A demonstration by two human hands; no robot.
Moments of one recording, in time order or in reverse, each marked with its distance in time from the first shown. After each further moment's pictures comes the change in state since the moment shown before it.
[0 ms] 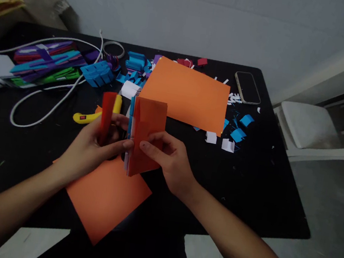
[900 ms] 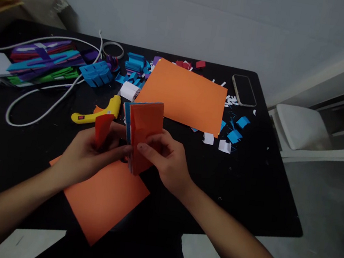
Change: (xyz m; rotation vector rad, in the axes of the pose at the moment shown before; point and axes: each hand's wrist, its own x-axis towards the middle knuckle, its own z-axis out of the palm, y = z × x) left_hand -0.008 -0.012 -0.005 0.139 -0.133 0.141; right_hand 0.000 -0.004 -0.001 -0.259 0.001 -0.181
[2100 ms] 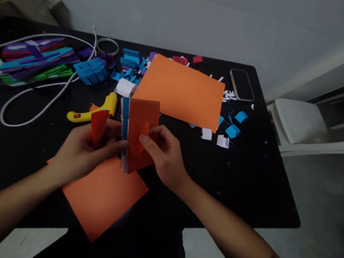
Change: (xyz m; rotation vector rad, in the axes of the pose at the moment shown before) left_hand 0.001 0.000 0.001 -0.063 0.034 -0.015; right_hand 0.001 0.004 0.005 0.120 0.022 0.056
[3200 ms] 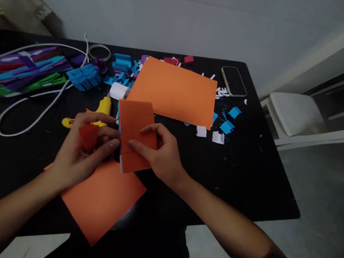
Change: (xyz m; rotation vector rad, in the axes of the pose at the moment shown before) left_hand -0.002 -0.005 0.000 0.019 0.018 0.143; right_hand 0.004 0.000 0.000 -0.104 0.105 0.013
